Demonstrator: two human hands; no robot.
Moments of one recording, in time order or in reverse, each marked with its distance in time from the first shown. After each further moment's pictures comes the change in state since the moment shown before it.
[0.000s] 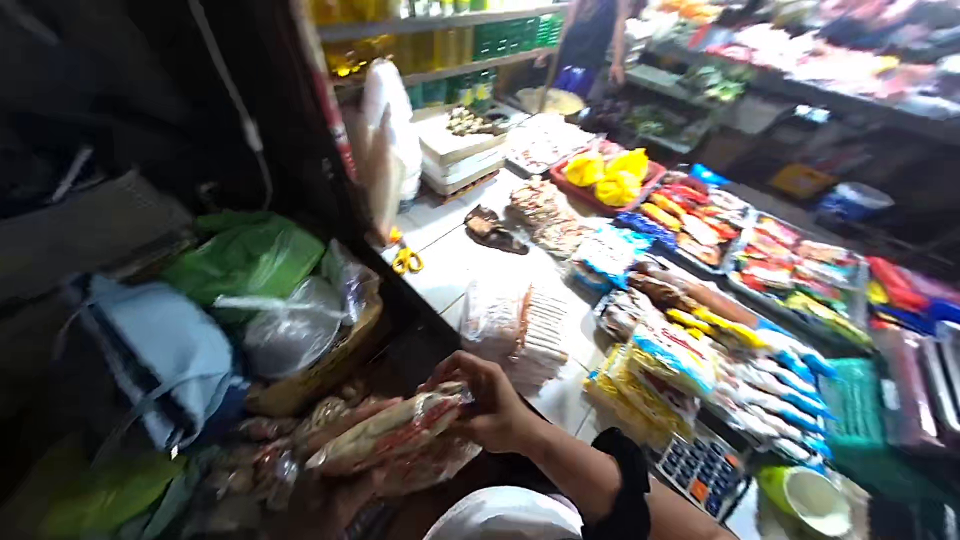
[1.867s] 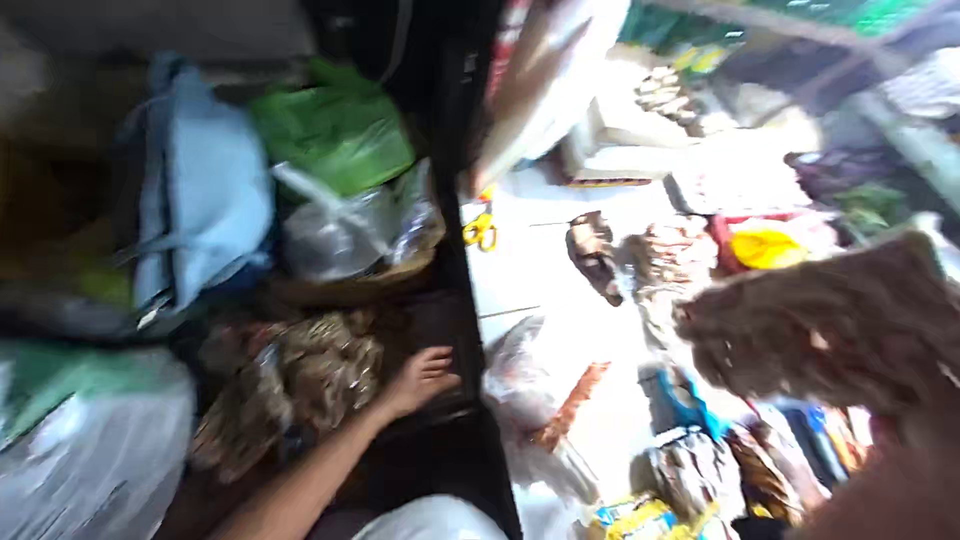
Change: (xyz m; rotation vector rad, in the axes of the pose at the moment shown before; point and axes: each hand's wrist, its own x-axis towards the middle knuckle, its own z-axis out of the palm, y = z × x) left_hand 0.089 -0.190 0.050 -0.037 0.197 -0.882; right_hand 0.128 -0.050 -0.292 -0.462 0.718 0.054
